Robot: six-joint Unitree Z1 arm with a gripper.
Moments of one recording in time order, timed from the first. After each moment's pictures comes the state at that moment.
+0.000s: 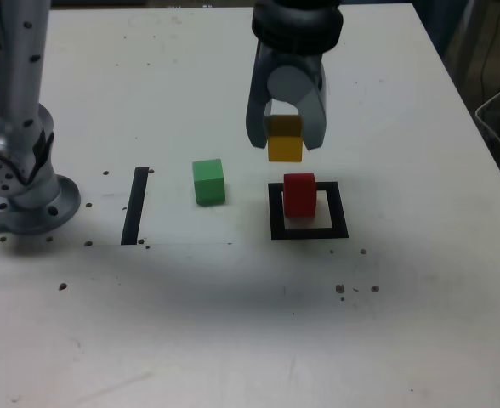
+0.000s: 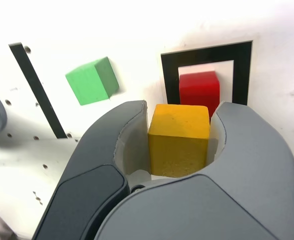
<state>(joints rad) -0.04 1.97 -1.69 1.44 0.05 0.05</state>
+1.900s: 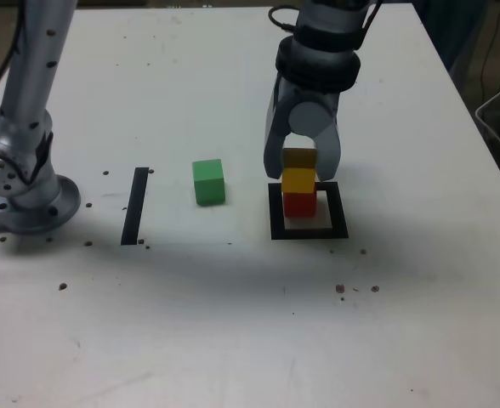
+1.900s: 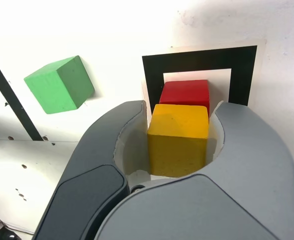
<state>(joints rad) 0.00 2.07 -1.67 1.36 -0.01 0.08</state>
